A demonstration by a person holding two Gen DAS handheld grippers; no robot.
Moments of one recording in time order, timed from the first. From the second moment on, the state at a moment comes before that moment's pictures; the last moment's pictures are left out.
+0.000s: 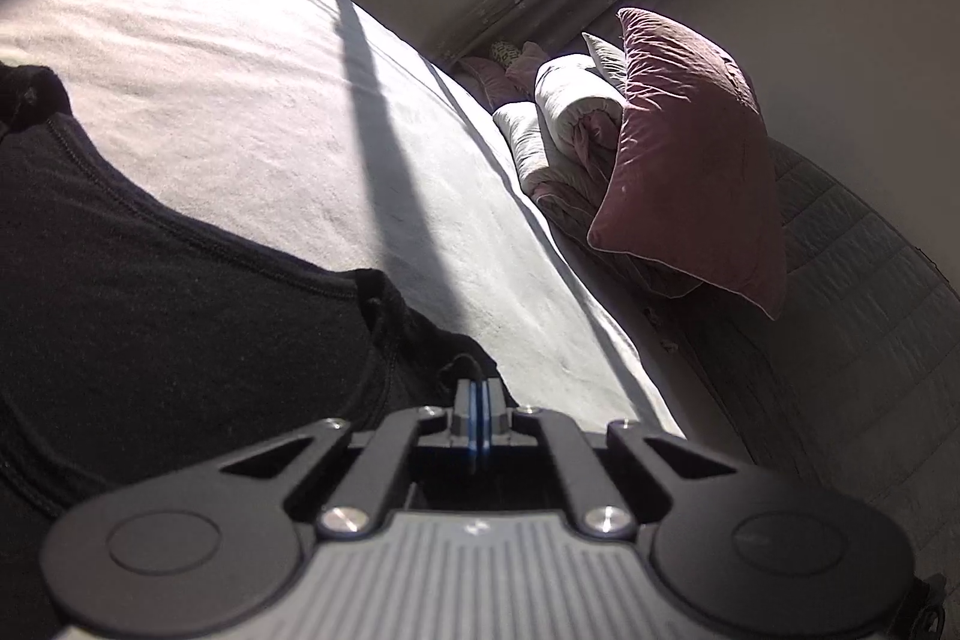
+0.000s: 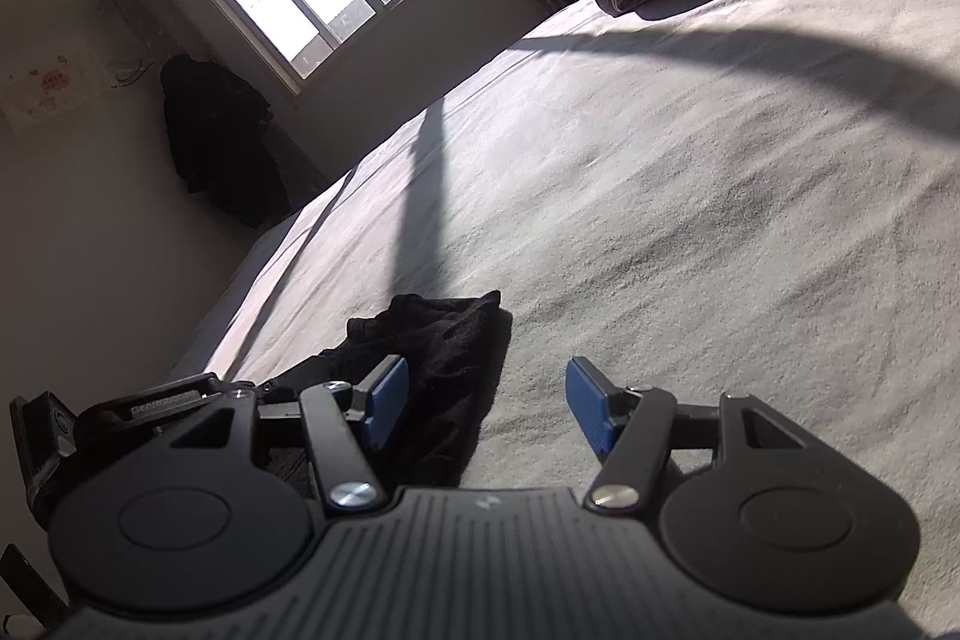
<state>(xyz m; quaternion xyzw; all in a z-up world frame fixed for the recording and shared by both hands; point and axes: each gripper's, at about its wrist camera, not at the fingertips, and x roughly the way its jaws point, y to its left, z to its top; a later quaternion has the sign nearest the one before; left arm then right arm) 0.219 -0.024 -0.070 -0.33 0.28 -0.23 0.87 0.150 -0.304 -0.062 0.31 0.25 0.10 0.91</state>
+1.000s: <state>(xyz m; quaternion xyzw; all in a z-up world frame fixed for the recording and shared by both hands) 0.230 -0.008 -0.086 -0.32 0.35 -0.20 0.86 0.145 -0.187 -0.047 0.00 0.25 0.28 0.93</state>
